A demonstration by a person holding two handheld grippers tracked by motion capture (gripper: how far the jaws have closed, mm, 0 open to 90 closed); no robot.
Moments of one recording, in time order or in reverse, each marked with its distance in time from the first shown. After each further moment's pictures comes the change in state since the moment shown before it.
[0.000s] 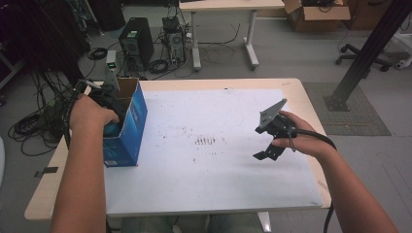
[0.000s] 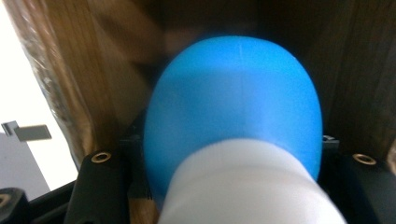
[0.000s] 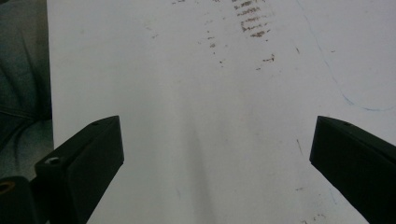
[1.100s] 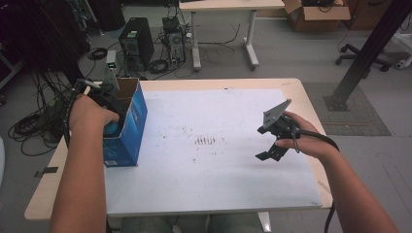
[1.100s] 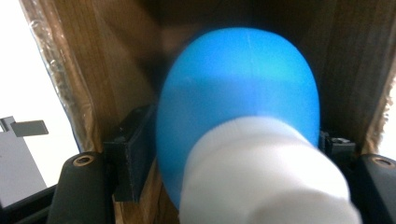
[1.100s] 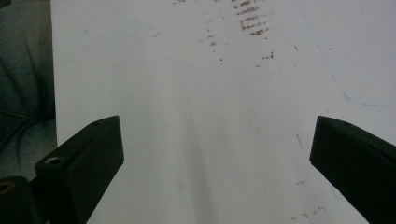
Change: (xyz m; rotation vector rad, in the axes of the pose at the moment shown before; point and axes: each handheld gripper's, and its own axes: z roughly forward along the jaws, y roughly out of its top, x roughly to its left) left arm -0.003 -0.005 -0.007 0.006 -0.002 -0.010; right arm 0.002 -0.007 -0.005 -0.021 -0.003 0.005
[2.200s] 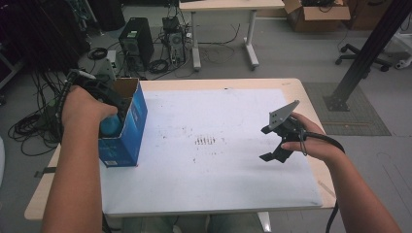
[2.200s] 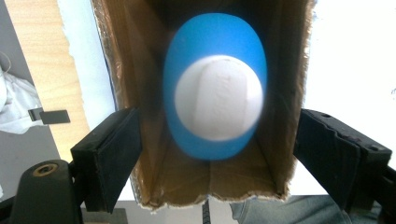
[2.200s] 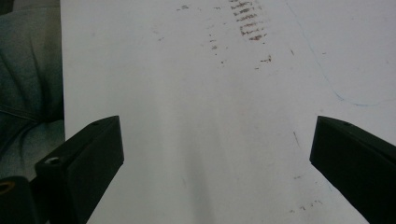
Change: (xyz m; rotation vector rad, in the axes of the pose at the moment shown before) left arm -0.012 -0.020 -0.042 -0.064 0.040 0.004; right arm 0.006 -0.007 -0.013 -0.038 -0.012 -0.012
